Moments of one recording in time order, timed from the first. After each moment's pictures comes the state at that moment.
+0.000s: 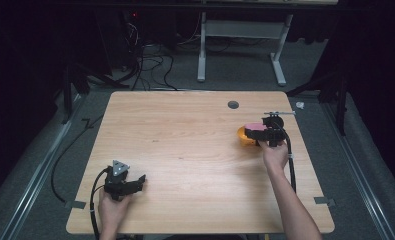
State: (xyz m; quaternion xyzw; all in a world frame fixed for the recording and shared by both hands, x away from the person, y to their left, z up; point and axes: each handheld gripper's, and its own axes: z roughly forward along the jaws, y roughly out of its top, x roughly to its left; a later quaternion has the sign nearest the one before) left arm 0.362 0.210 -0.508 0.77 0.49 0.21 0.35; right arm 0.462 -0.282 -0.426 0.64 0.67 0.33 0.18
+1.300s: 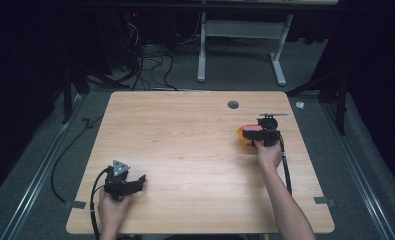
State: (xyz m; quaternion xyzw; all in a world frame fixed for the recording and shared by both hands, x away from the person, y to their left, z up) left arm 0.362 0.209 -0.508 0.77 0.49 0.21 0.34; right arm 0.482 -0.277 -0.455 0.67 0.66 0.29 0.18
